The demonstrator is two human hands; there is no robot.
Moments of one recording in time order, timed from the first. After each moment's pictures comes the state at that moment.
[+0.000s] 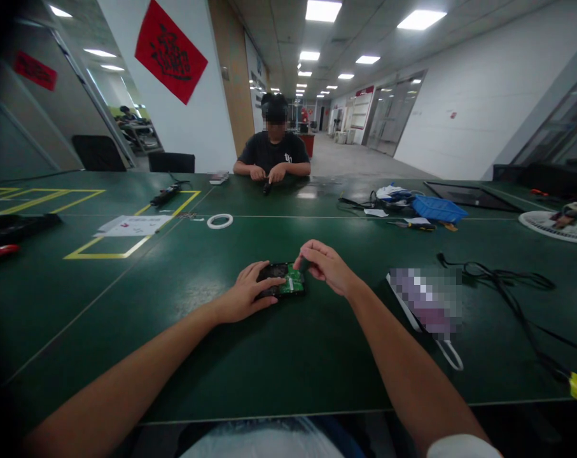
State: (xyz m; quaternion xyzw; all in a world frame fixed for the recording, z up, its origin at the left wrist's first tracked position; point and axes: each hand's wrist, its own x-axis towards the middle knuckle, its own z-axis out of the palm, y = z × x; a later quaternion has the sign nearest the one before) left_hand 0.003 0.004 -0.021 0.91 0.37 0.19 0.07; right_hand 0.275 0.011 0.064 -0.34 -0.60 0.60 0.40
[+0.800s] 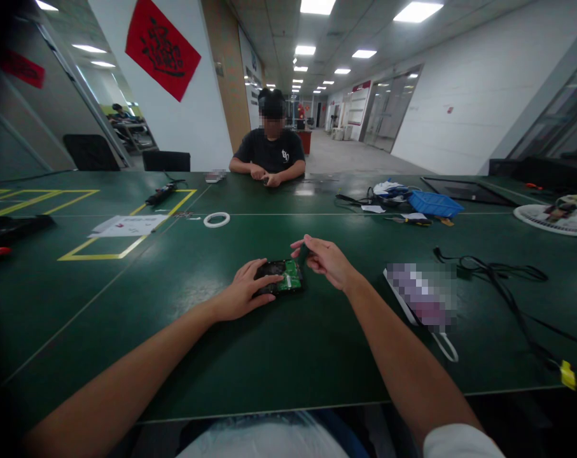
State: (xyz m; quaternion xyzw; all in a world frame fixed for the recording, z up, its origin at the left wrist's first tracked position) left_hand 0.003 0.005 -0.023 0.91 0.36 0.19 0.07; right_hand 0.279 0.015 0.063 -0.36 -0.57 0.61 0.42
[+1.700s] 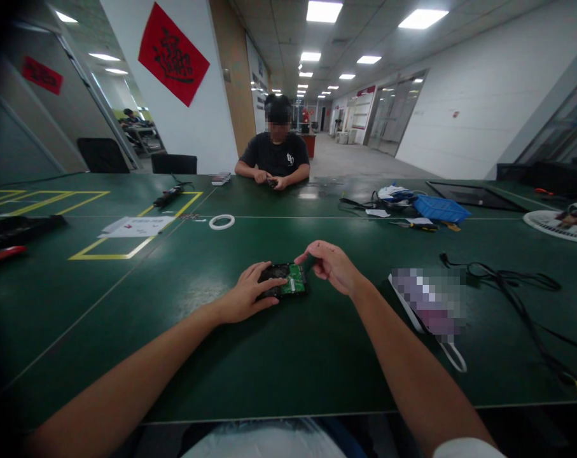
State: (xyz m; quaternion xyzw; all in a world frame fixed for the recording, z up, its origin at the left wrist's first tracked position) left_hand 0.002 0.005 -0.021 0.91 0.36 0.18 0.07; right_hand 0.281 0.014 0.061 -0.35 -0.56 0.61 0.44
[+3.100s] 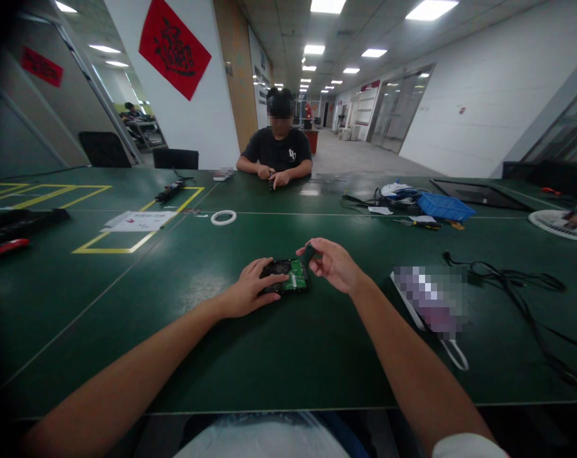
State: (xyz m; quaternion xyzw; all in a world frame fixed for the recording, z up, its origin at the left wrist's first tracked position) left_hand 0.000 0.004 -0.020 0.91 0.37 0.18 0.07; right_hand 0.277 0.014 0.060 -0.33 -0.49 0.67 0.44
